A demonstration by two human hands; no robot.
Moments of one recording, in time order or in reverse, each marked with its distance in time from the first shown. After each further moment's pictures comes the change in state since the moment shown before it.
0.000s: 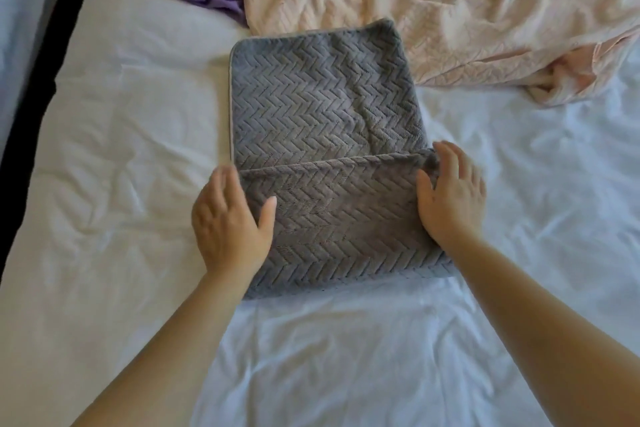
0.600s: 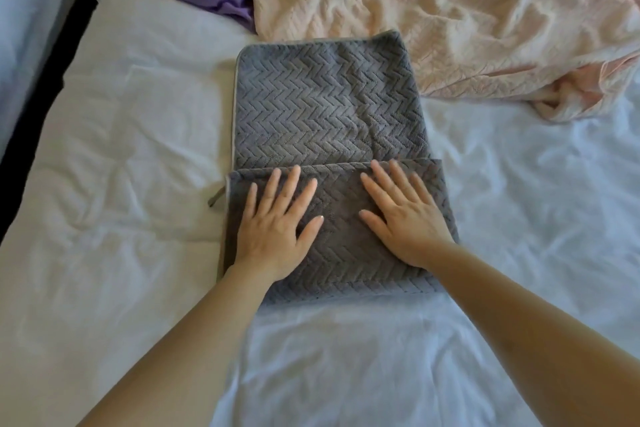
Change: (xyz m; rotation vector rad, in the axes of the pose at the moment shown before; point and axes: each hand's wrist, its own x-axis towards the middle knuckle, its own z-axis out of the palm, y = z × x) left_hand 0.000 0.023 0.031 0.147 -0.273 0.356; right_hand -0.003 -0.003 0.031 -0.357 -0.416 -0.505
